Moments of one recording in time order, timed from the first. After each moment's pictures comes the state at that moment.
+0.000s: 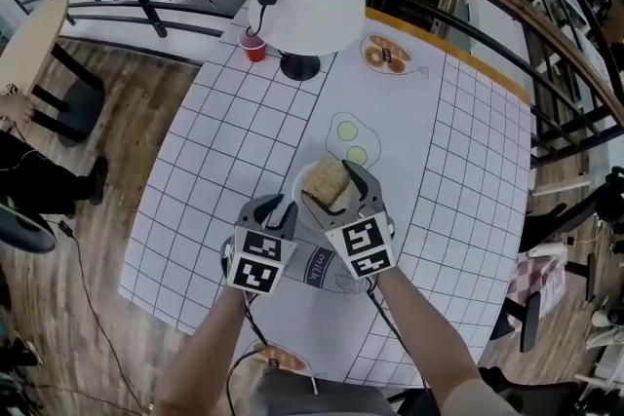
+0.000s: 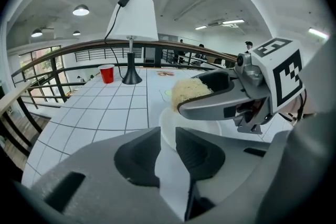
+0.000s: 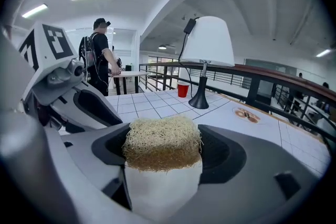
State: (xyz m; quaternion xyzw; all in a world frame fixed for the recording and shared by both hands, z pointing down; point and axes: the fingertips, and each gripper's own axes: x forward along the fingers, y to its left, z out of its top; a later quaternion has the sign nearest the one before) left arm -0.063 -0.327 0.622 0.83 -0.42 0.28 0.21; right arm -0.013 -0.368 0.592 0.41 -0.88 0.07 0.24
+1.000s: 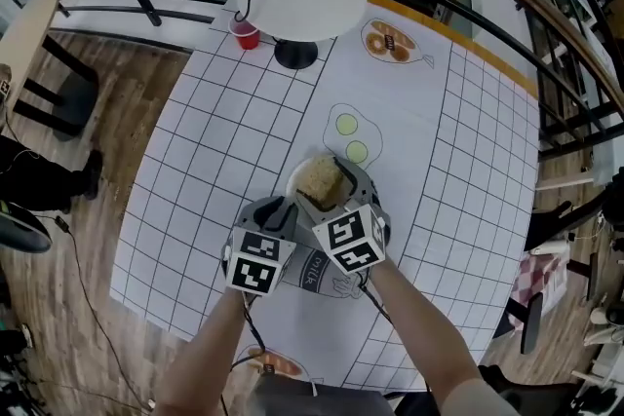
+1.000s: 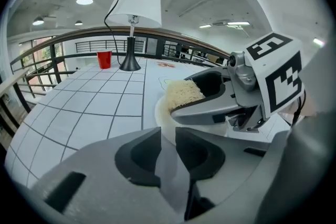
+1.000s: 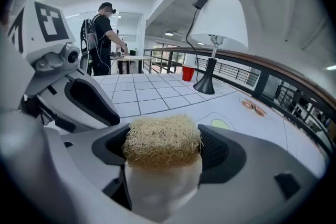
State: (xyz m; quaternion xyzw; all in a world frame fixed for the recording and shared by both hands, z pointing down) left arm -0.052 -0.326 0.664 0.83 -0.42 0.28 0.25; right arm -0.014 -0.377 0.645 0.38 -0.86 0.05 0.33
